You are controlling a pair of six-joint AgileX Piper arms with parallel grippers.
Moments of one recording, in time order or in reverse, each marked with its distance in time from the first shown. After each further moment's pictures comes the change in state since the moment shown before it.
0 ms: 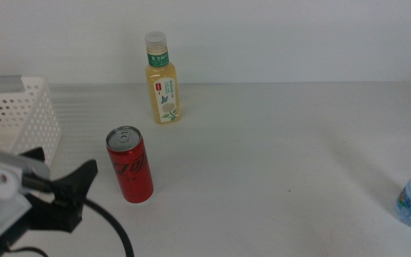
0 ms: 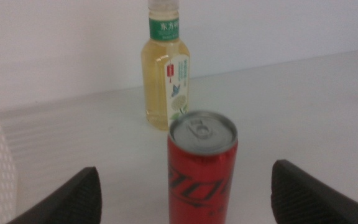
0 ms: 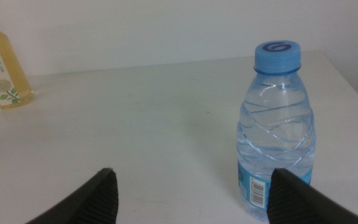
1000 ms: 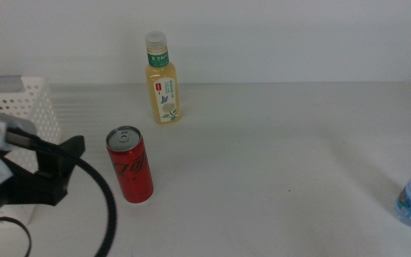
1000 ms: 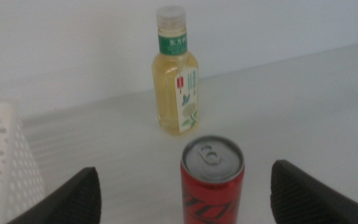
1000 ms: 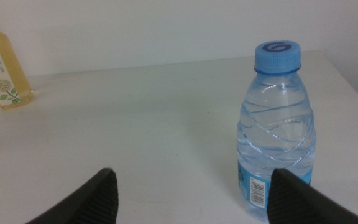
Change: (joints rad) left arm 0.003 -0.076 -0.204 -0.007 0.347 0.058; right arm 0.000 0.000 0.000 0.000 0.000 0.000
